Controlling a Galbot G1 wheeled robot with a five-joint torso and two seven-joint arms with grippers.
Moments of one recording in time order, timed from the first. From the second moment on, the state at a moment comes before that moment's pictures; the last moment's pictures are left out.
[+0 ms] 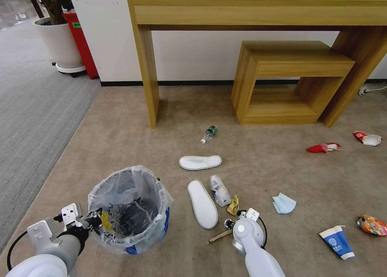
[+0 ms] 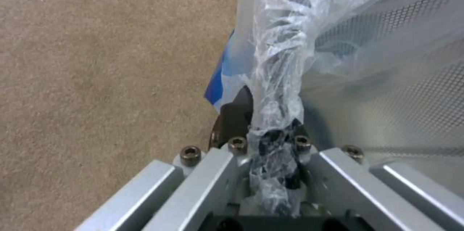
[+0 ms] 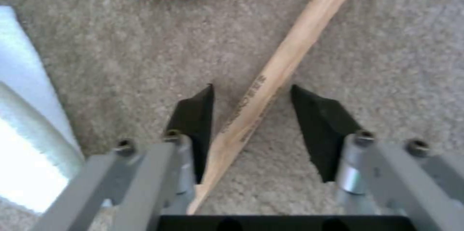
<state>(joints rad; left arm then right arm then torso) 1.71 -1.30 -0.84 -2.36 -0.97 0.74 -0.48 -1.16 1.51 0.34 1.44 0.95 -0.56 0.79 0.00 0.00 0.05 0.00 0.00</state>
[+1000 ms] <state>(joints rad) 1.70 -1.32 -0.78 -2.34 -0.91 0.74 -0.48 -1.33 1.39 0.26 1.84 0.89 -0.37 0.55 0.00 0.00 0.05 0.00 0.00</state>
